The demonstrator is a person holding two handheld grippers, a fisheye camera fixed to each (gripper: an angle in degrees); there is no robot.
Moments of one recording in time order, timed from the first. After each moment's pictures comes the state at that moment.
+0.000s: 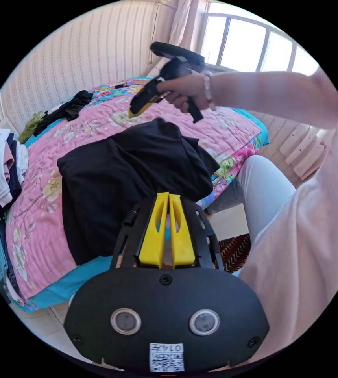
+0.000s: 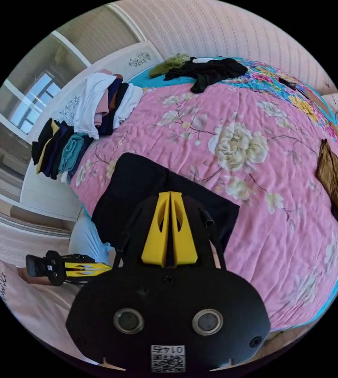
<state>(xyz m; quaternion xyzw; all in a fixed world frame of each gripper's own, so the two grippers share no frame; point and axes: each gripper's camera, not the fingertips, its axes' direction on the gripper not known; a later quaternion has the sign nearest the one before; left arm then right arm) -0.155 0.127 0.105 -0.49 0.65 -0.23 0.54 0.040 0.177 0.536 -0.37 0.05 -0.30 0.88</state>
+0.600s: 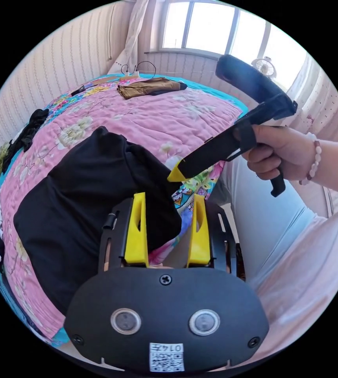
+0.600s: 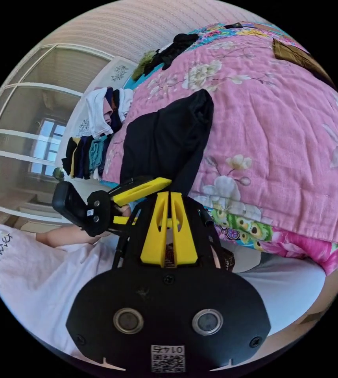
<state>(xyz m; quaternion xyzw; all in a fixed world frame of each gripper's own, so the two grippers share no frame) -0.053 0.054 0.100 -0.44 0.72 -0.17 0.51 0.265 0.216 0.366 -0.41 -0.04 -0.11 0.90</state>
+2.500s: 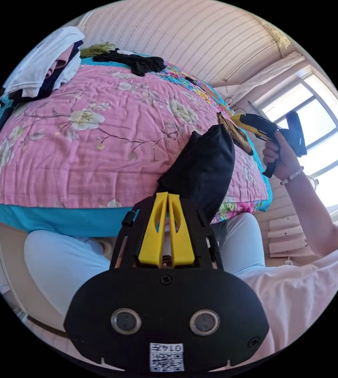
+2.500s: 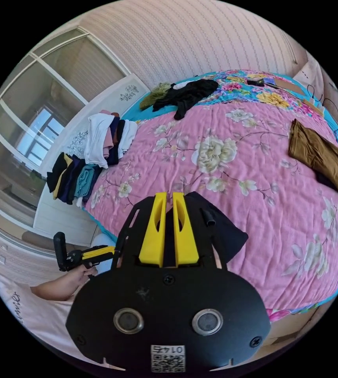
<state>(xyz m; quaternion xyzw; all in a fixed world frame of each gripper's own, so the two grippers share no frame) -0.183 0.218 0.229 -0.65 0.50 -0.41 0.40 0.164 0.110 0.357 -0.29 0.02 -0.23 0.93</state>
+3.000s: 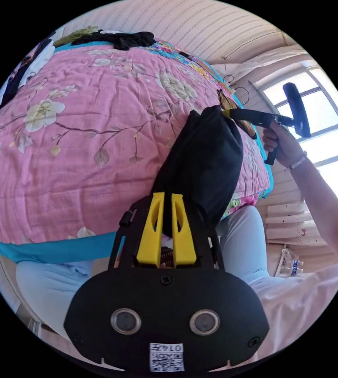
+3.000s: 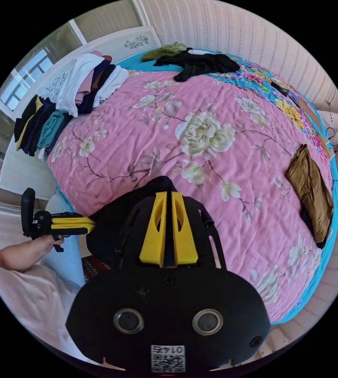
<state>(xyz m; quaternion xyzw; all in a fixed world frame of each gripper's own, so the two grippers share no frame) -0.108 0.217 0.284 -0.66 0.56 -0.38 0.33 0.088 0.118 0.451 -0.40 0.13 -0.37 0.83</state>
